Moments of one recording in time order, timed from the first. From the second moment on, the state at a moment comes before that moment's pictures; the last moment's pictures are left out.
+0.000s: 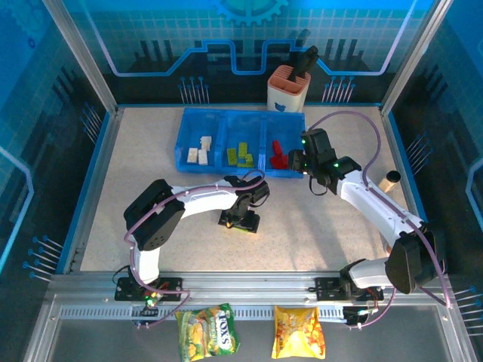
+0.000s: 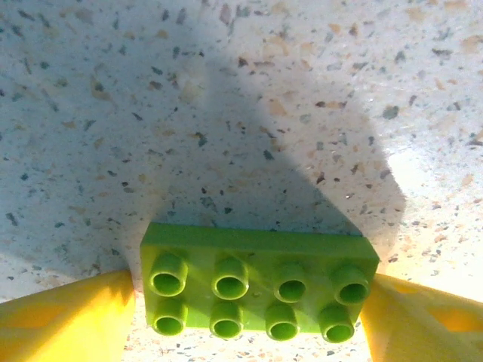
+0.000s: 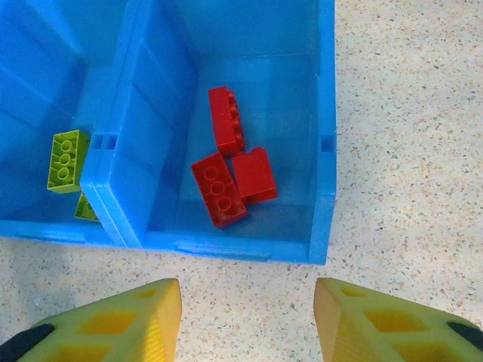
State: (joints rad) left arm -0.85 1.91 1.25 -0.87 0.03 -0.66; right arm 0.42 1.36 1.09 -0.53 0.19 0.43
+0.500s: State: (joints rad) left arm -0.85 1.91 1.25 -0.88 0.02 -0.66; right arm 0.42 1.37 1.09 -0.54 0.19 0.43
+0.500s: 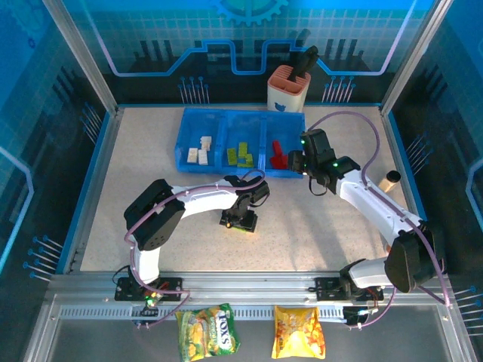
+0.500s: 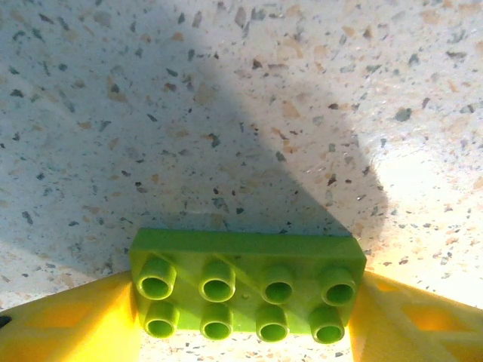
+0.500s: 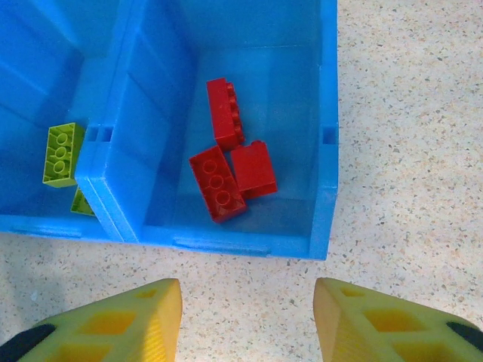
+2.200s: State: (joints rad) left arm -0.57 2.00 1.77 -1.03 0.02 -0.41; right arm 0.42 1.21 0.98 -0.67 0.21 0.44
